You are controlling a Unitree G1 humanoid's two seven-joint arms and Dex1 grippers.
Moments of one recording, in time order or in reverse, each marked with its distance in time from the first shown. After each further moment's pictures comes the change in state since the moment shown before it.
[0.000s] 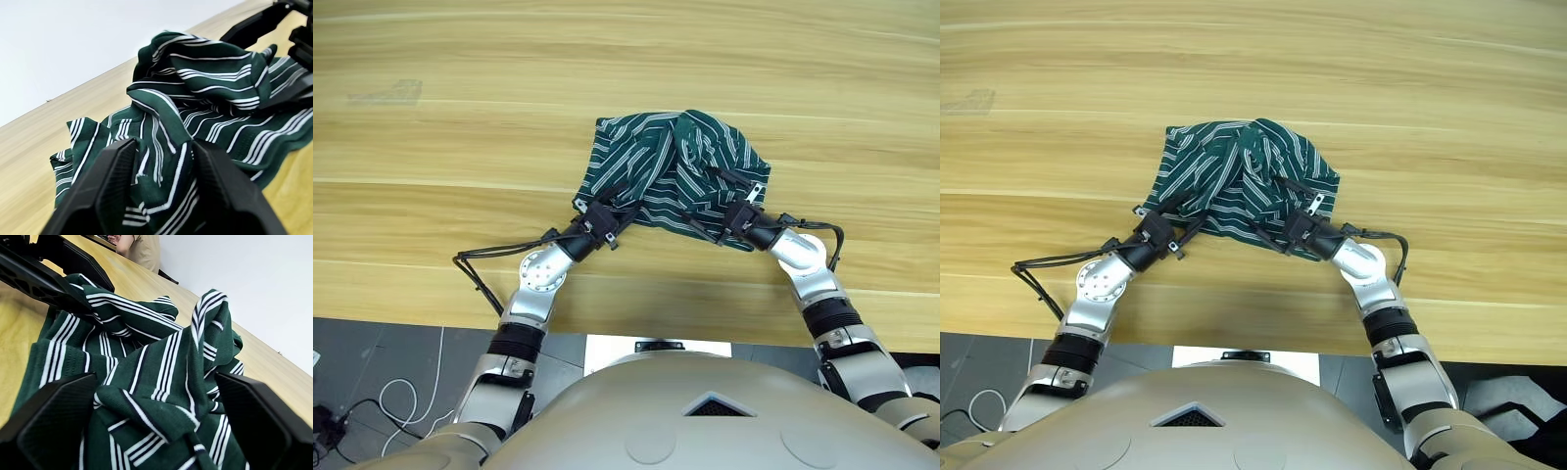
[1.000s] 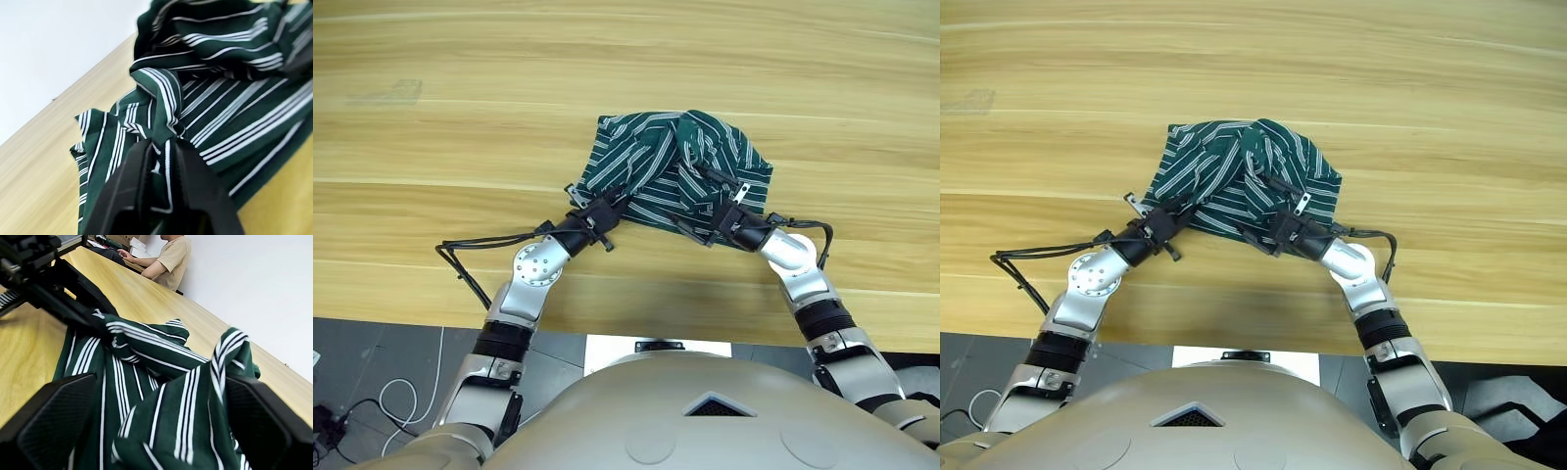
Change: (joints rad) left arm -0.015 0.067 -0.008 -0.125 0.146 0.163 0.042; right arm 0.019 0.027 0.032 -0.091 -0.010 0.054 -0.002
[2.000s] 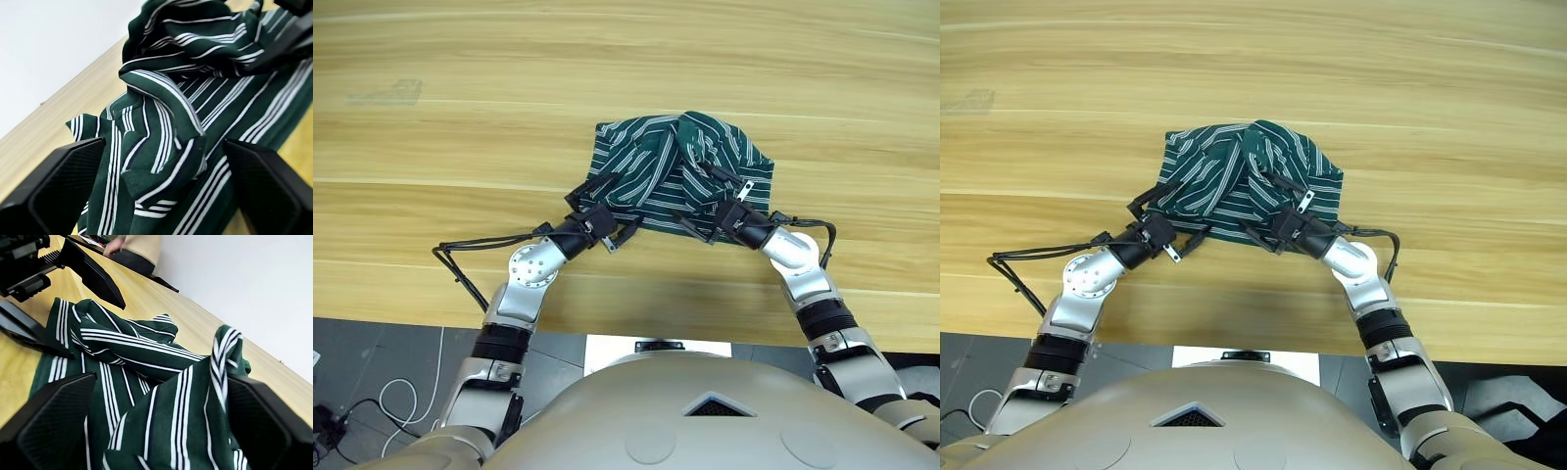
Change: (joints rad) left arm 0.019 -0.016 0.026 -0.014 0.004 -0.013 -0.086; right arm 0.000 -0.003 -0.012 -0.019 0.000 0.017 -0.008
